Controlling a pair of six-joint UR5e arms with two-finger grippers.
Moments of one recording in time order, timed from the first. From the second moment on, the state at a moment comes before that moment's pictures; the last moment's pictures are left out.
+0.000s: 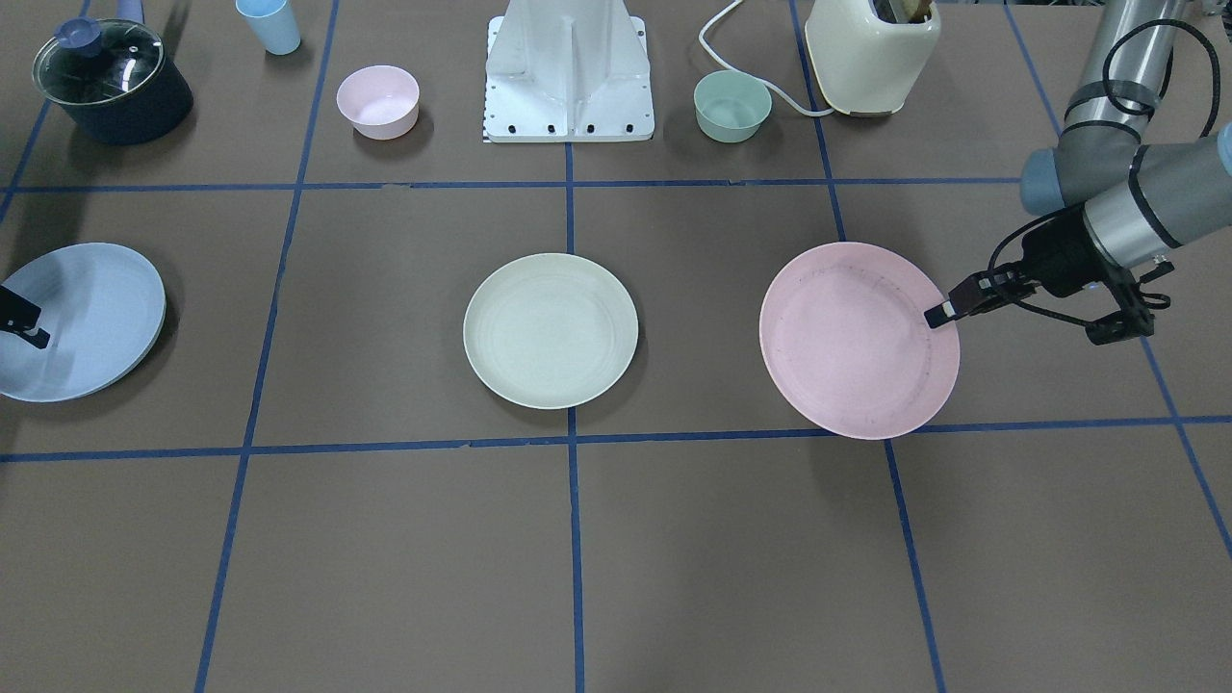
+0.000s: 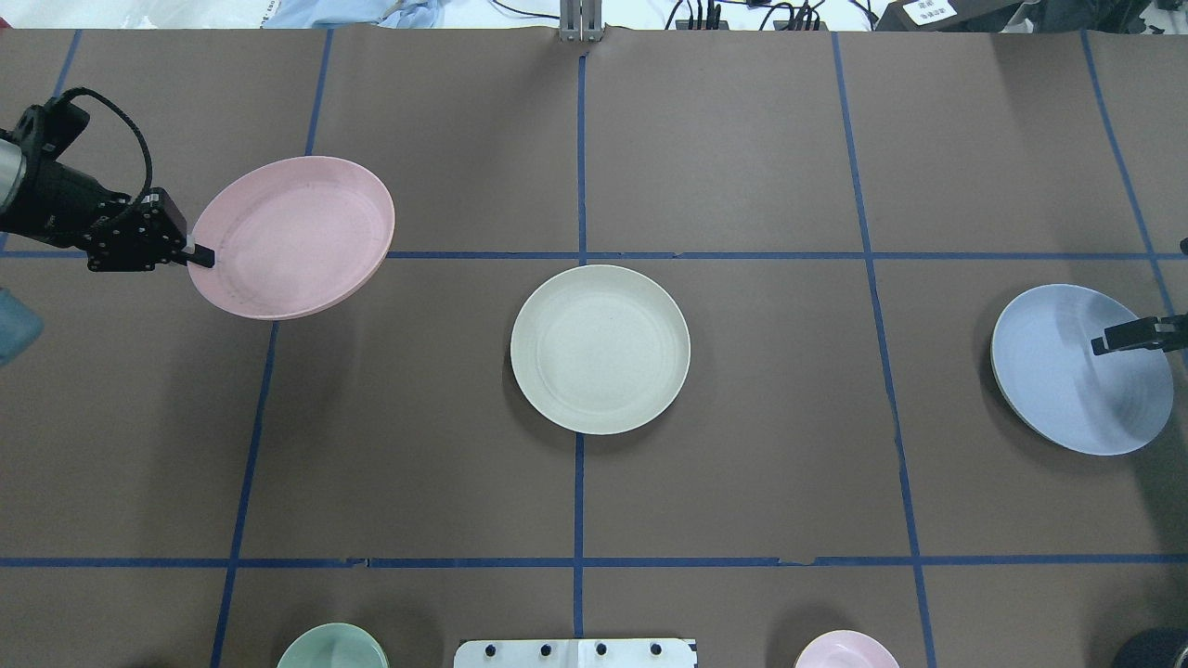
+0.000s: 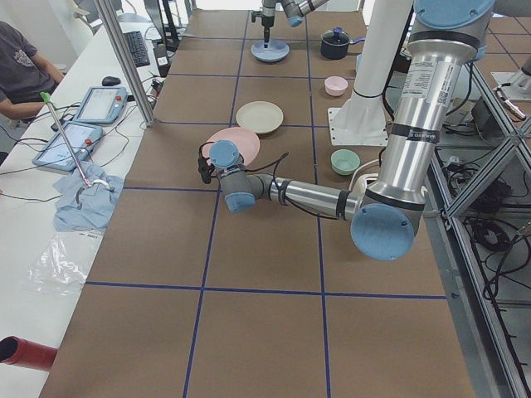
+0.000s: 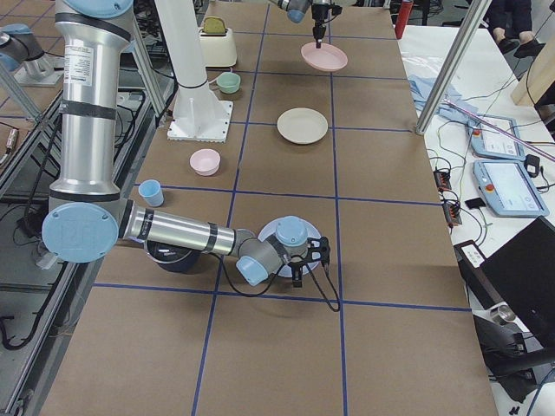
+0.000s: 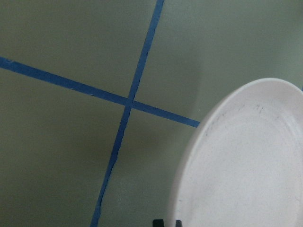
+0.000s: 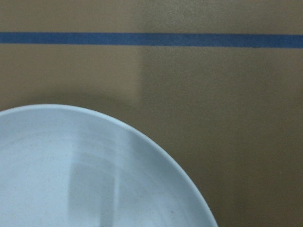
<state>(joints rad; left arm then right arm) -1.07 -1.78 -1.48 -2.61 -2.55 -1.48 1.13 -1.68 1.37 -0.66 2.27 0.67</state>
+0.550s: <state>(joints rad) -1.05 -1.79 -1.48 -2.61 -2.53 -1.49 1.17 -1.69 1.37 -0.67 2.28 0.66</state>
